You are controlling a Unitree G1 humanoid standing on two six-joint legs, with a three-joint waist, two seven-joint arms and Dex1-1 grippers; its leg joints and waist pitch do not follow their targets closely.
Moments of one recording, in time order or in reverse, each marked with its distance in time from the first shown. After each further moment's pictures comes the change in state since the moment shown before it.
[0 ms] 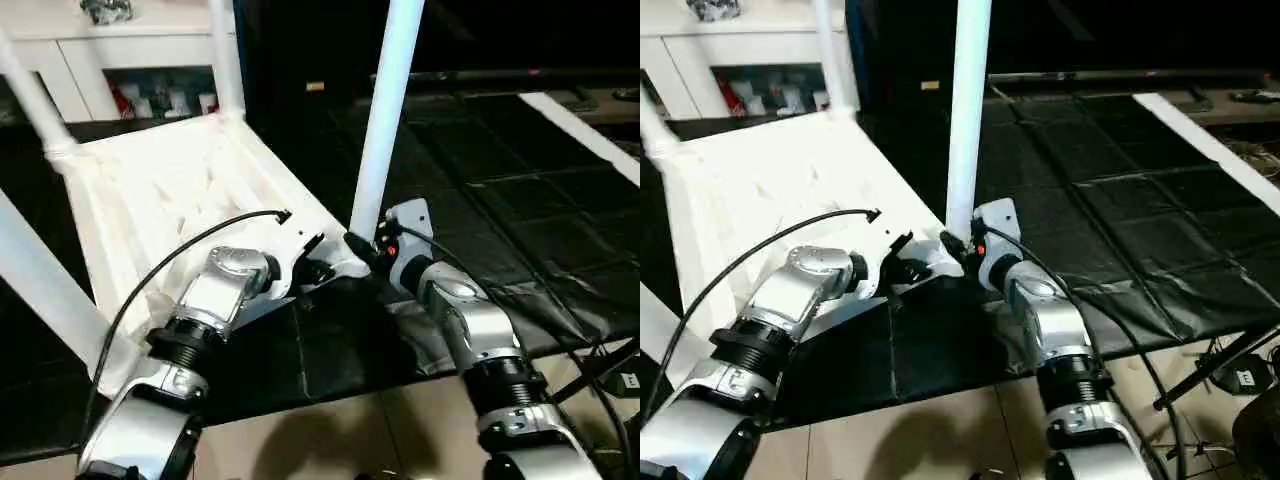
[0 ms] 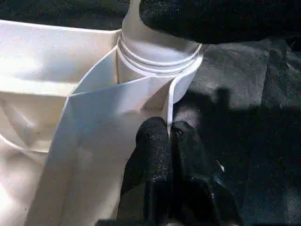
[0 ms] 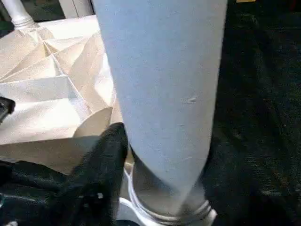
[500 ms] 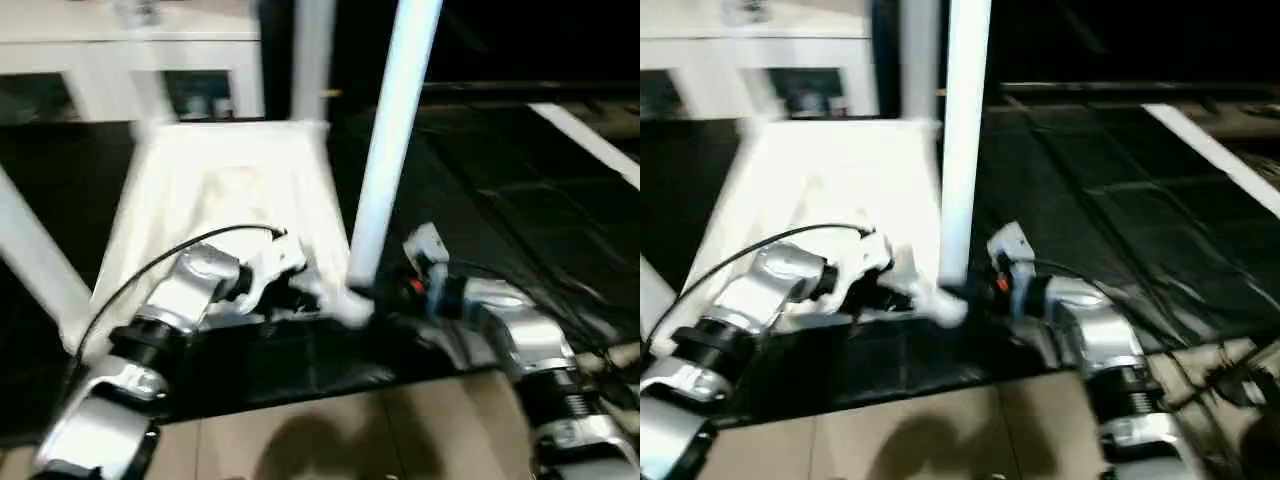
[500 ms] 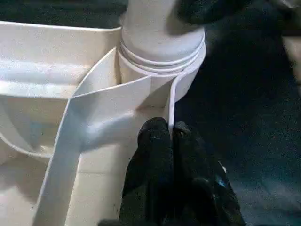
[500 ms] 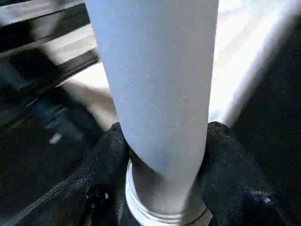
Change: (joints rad) left arm 0.005 0.118 -0.080 0.049 0.000 -0.145 -0.265; right arm 0.064 -0.145 0.060 -0.039 0.061 0.023 0.347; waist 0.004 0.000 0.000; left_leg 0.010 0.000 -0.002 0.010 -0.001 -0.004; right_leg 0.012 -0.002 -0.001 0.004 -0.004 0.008
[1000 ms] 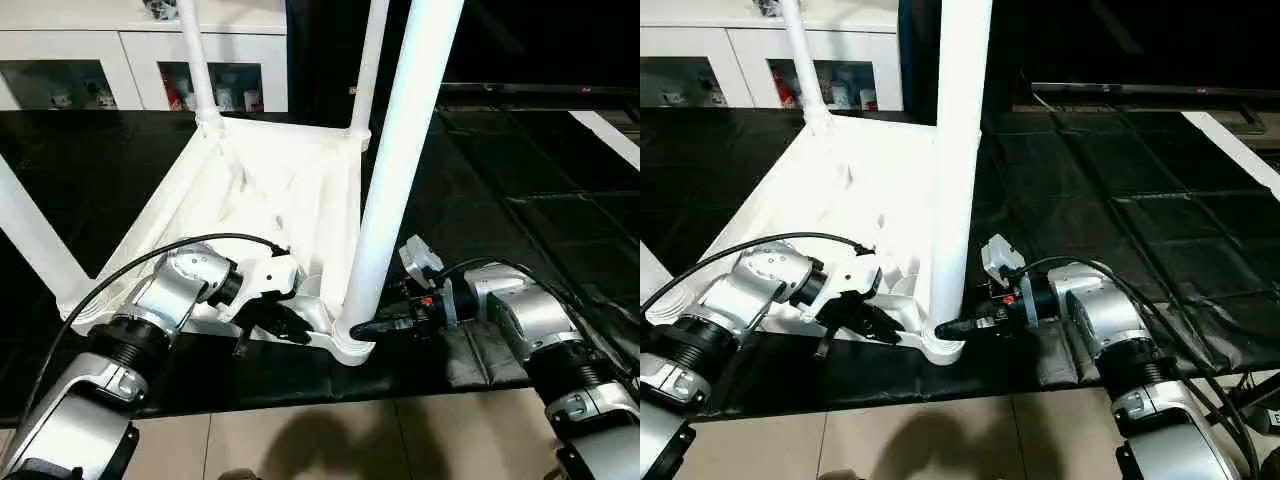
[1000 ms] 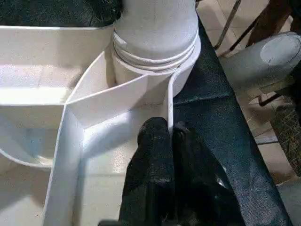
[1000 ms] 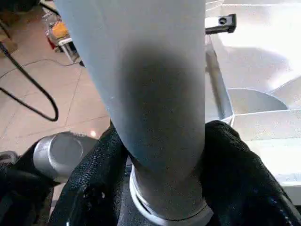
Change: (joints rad) left arm 0.003 0.149 -0.122 -0.005 -0.022 -0.299 -0.401; right arm -0.098 -0.211 0.188 0.103 0.063 -0.050 0.656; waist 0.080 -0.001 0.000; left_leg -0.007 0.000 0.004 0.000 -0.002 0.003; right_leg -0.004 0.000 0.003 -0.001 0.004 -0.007
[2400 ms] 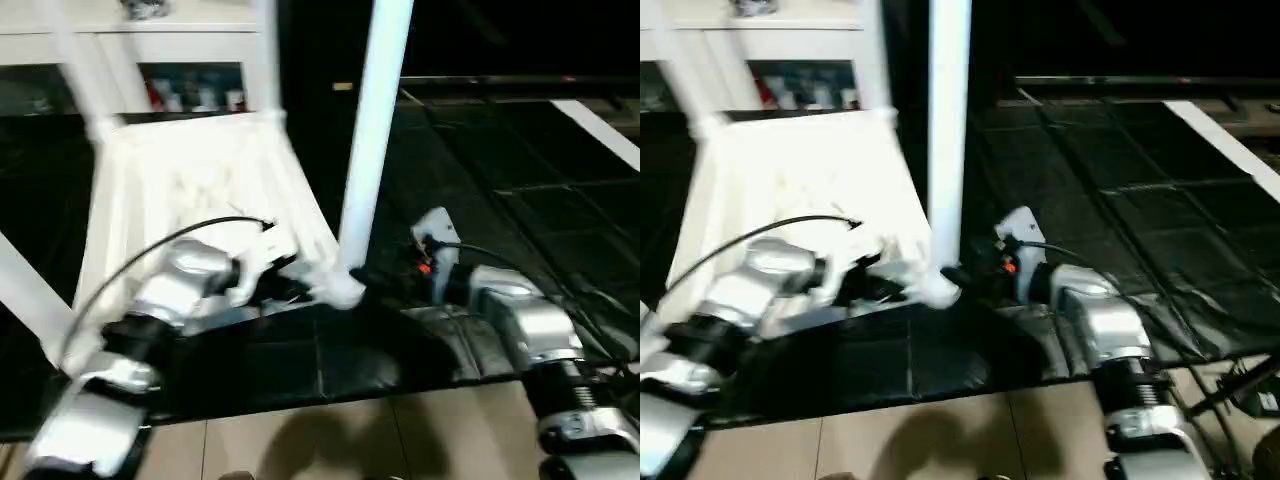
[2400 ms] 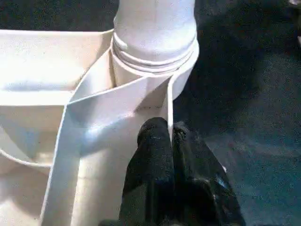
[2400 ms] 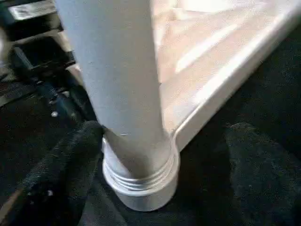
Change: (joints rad) left arm -0.013 -0.032 0.101 0.047 0.003 0.136 0.204; right arm 0.071 0.061 -0.160 -0.120 -0.011 0.056 -0.447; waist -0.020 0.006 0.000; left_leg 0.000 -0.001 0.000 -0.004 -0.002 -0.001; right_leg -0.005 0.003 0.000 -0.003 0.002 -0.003
